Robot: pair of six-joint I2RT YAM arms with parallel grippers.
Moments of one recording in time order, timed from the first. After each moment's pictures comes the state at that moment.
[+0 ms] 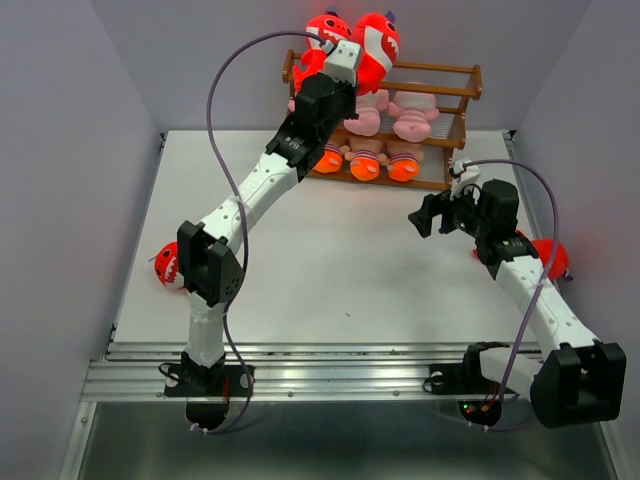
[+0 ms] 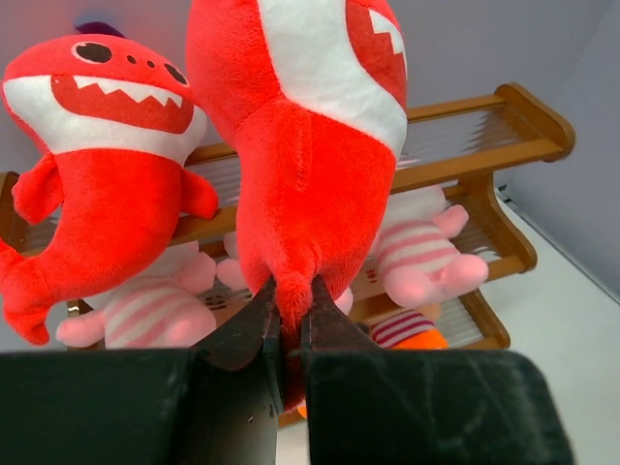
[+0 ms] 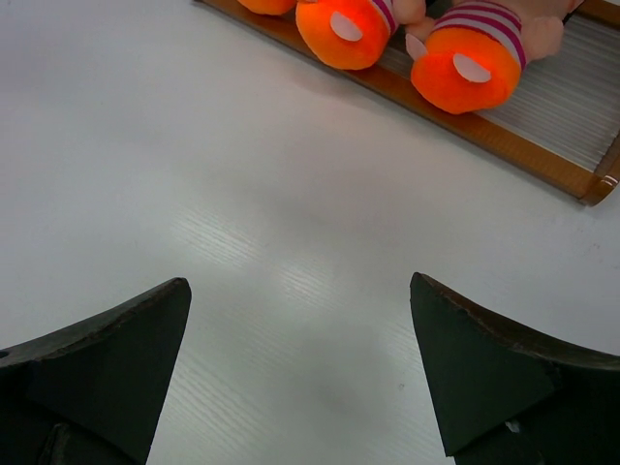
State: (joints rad) left arm -0.63 1.95 2.04 -0.03 -0.16 -0.03; right arm 0.09 1.09 0.80 -0.08 -0.46 -0.03
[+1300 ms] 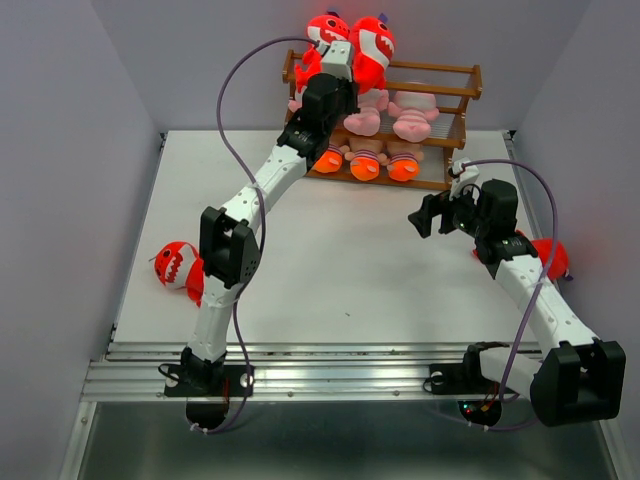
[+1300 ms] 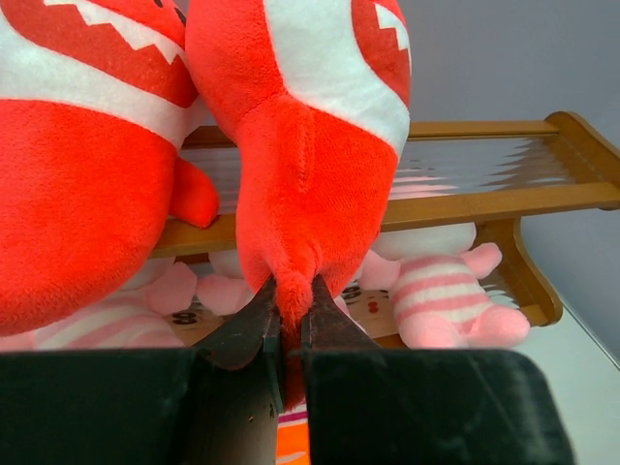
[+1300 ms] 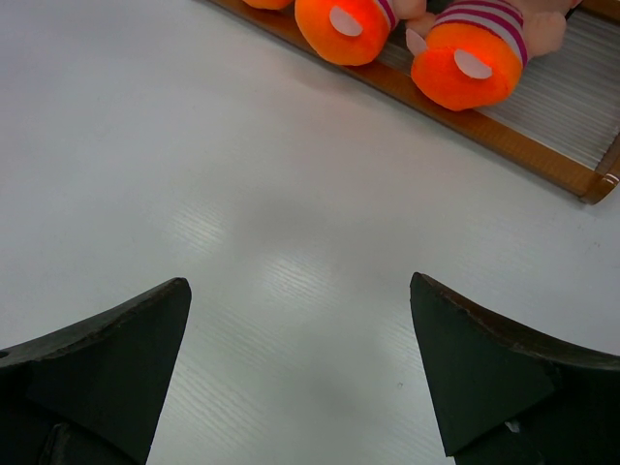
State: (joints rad) left arm -0.57 2.21 2.25 0.01 -0.16 -0.19; right arm 0.09 1.10 0.80 -0.08 -0.46 -0.04
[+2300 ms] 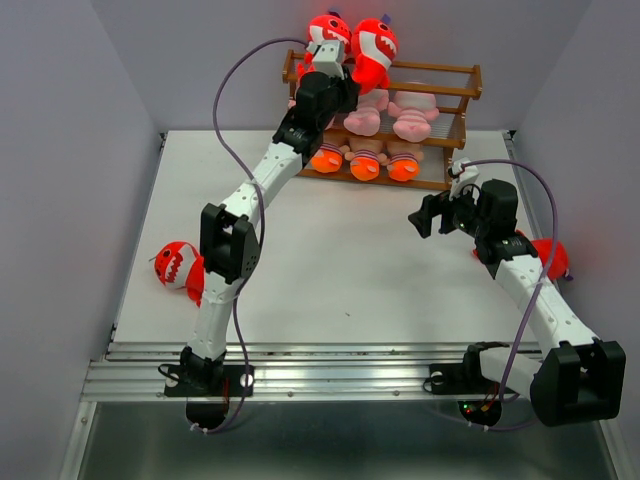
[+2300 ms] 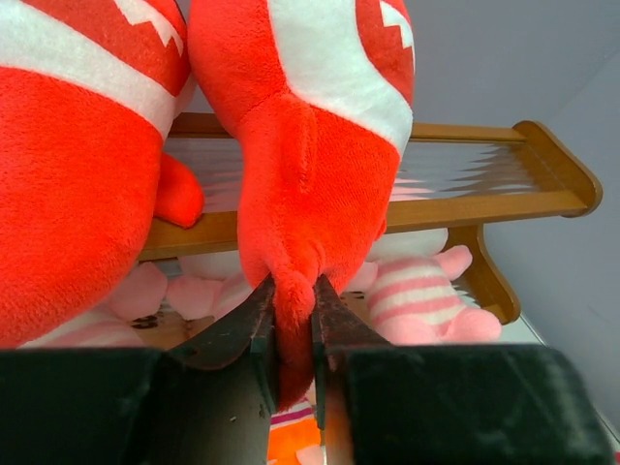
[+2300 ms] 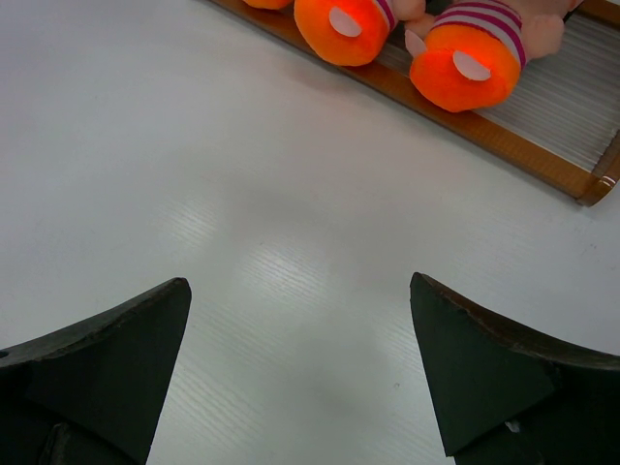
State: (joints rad) left arm -0.52 2.26 2.28 0.02 -0.03 -0.32; right arm 0.09 1.10 0.80 -0.08 -0.46 -0.05
